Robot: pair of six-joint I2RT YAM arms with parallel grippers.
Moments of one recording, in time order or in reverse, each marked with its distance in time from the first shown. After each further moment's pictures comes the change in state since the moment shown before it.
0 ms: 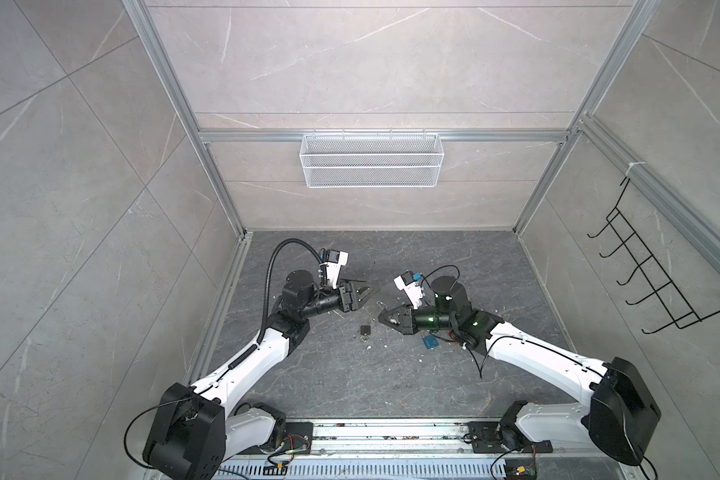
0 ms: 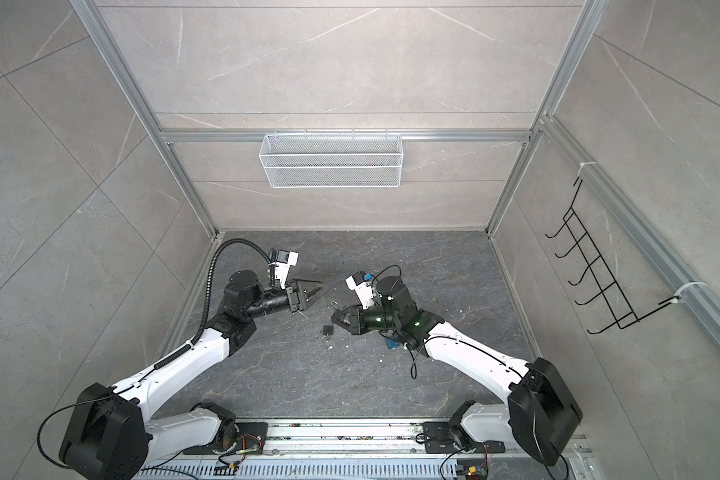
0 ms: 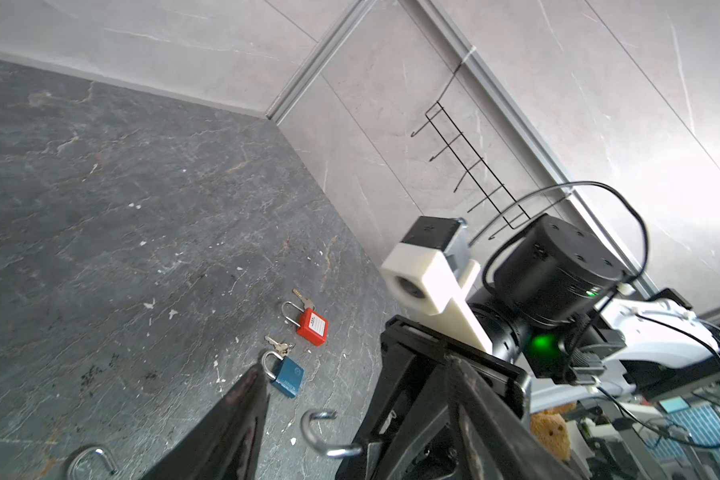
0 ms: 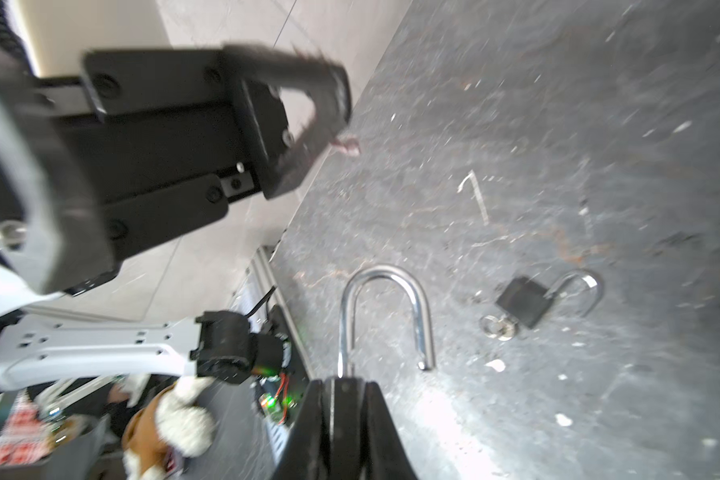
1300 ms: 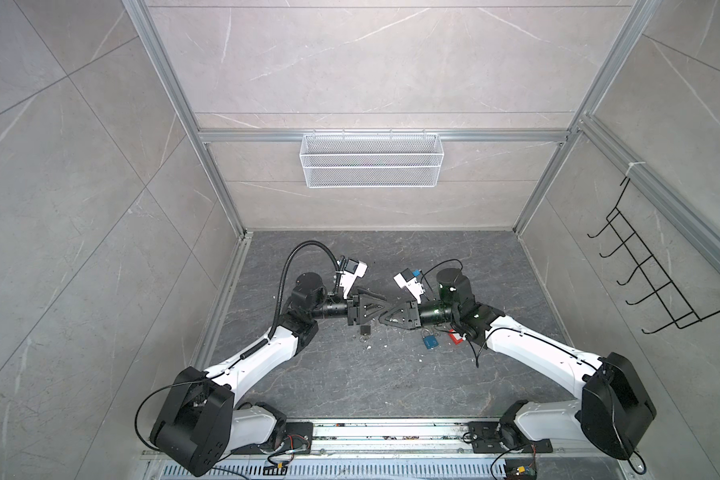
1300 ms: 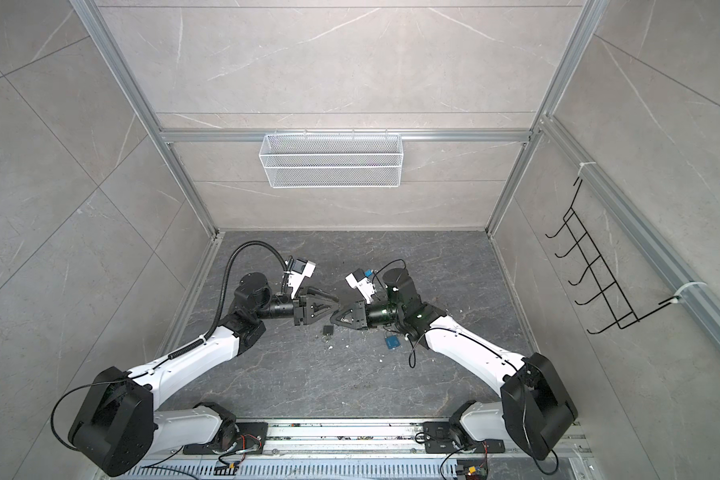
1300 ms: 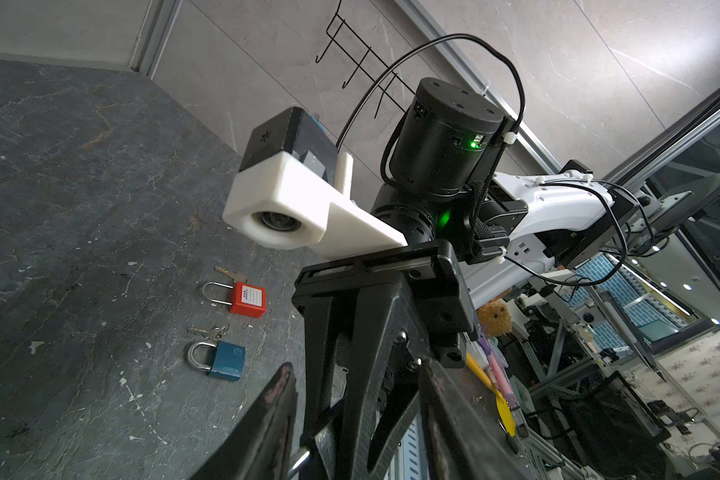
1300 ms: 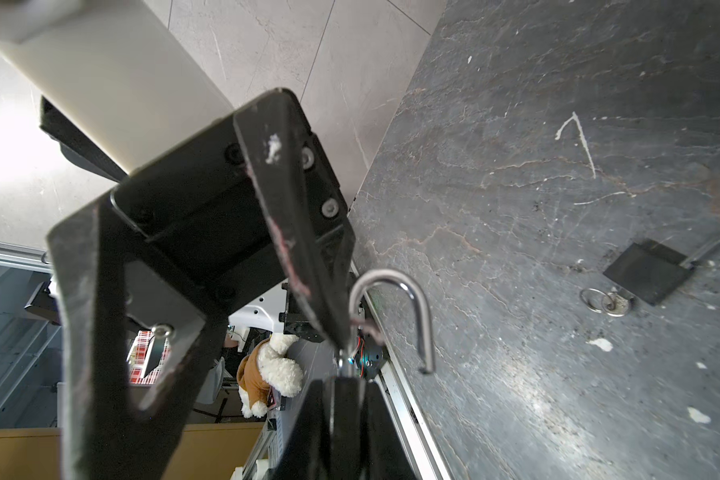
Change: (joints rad) left arm -0.066 0.078 -0.014 0.131 0.239 0.073; right arm -0.080 0.024 0.023 0.046 -0.273 0.134
